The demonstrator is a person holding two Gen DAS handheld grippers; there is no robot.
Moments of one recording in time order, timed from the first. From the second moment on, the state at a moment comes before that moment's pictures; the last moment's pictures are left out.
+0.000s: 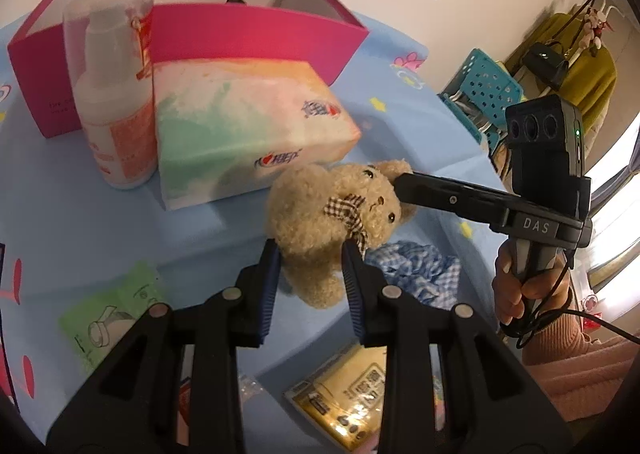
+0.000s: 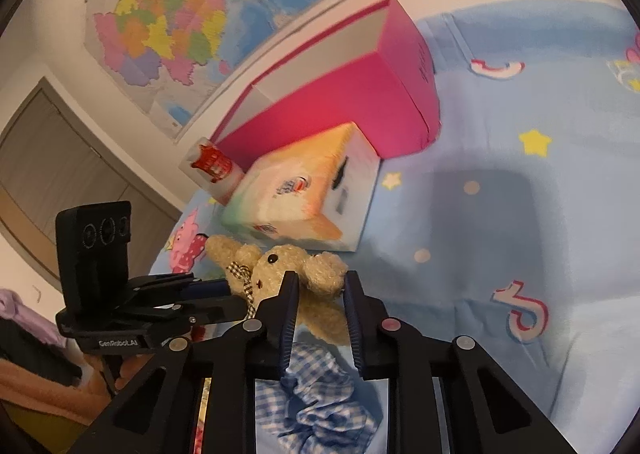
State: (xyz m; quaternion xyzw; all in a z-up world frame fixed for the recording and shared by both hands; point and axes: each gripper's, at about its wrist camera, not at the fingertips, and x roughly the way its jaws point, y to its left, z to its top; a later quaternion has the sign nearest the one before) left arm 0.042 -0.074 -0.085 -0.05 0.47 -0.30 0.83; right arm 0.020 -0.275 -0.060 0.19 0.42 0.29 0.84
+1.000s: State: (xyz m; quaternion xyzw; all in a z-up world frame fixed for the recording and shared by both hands) left arm 0.082 -0.077 0.016 0.00 0.38 -0.28 0.88; right arm 0.068 -0.271 0.041 0.16 0.31 0.32 0.88
